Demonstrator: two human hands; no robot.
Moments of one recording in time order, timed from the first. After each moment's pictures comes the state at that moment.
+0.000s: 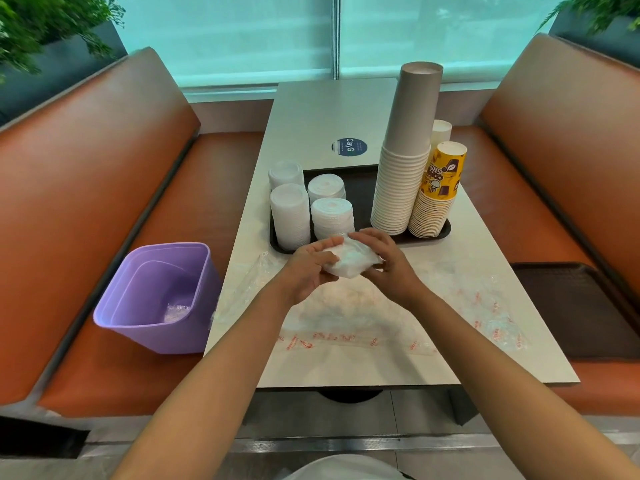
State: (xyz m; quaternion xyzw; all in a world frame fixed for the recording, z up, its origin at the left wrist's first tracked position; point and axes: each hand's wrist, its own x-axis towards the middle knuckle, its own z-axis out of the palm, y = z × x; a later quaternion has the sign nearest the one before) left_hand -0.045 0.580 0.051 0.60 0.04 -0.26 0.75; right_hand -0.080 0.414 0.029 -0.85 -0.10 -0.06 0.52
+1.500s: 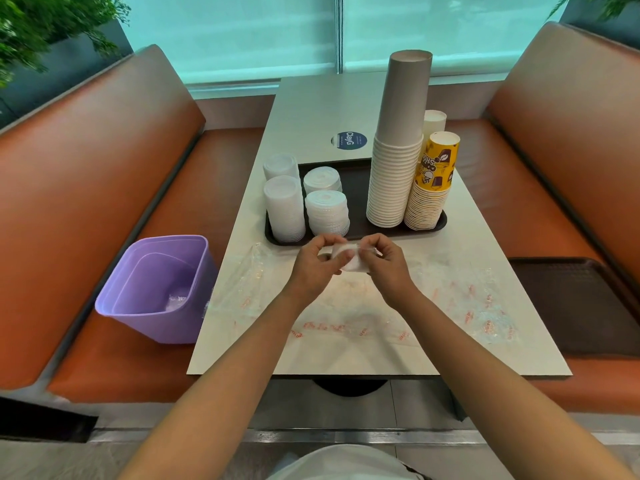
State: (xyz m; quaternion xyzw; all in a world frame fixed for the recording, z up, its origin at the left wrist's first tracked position) left_hand -0.075 0.553 0.036 0.70 -0.07 -0.09 0.70; right_hand -0.089 0.419 0.024 -0.68 0.08 -0.05 0.72
